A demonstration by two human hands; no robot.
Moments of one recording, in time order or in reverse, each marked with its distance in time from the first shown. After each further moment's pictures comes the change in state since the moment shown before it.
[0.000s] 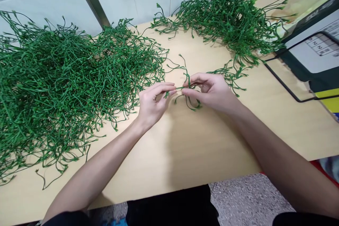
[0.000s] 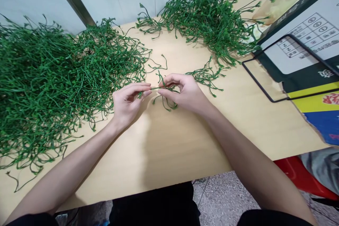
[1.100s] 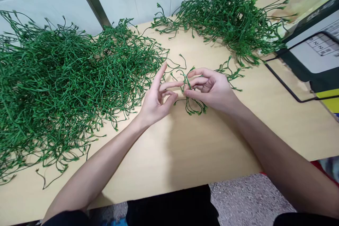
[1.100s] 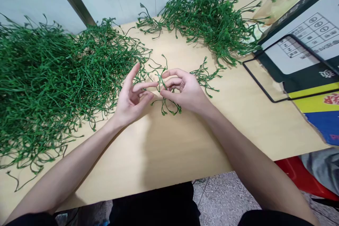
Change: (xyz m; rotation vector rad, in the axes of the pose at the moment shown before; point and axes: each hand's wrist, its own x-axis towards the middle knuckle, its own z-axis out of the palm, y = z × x) left_hand -0.004 -0.006 0.004 -0.223 -0.240 -0.079; right_hand -0.001 0.001 0.002 0.167 0.056 0.091
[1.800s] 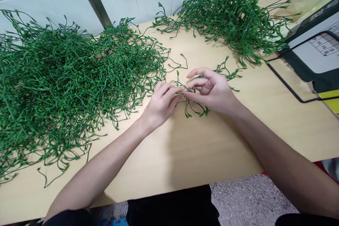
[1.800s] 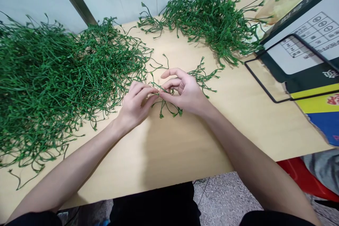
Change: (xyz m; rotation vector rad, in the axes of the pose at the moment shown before) left_hand -0.001 0.002 0.001 0.577 0.053 0.328; right_hand -0.001 0.005 0.000 -0.019 -0.080 -0.094
